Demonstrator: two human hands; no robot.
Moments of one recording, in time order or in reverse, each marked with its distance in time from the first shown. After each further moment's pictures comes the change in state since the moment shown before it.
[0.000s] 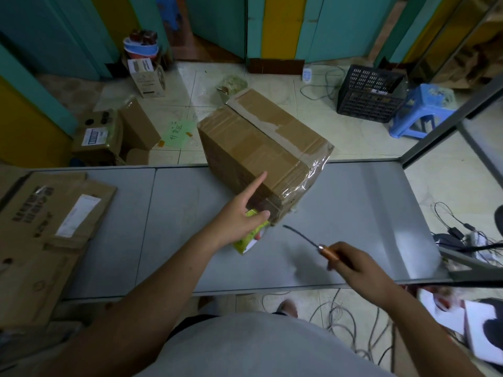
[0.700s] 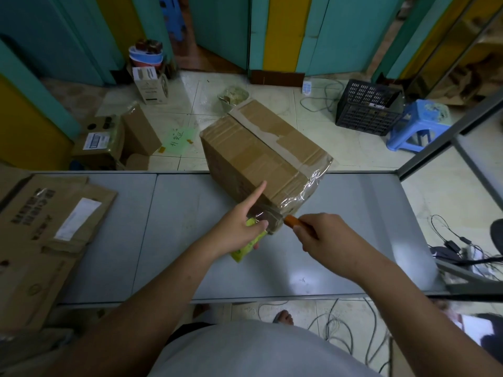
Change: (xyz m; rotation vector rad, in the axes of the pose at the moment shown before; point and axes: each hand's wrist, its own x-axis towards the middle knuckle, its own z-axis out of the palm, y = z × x) left_hand -0.004 0.006 0.000 -0.053 -0.007 0.039; right_hand 0.024 -0.153 -0.034 -0.231 0.005 -0.072
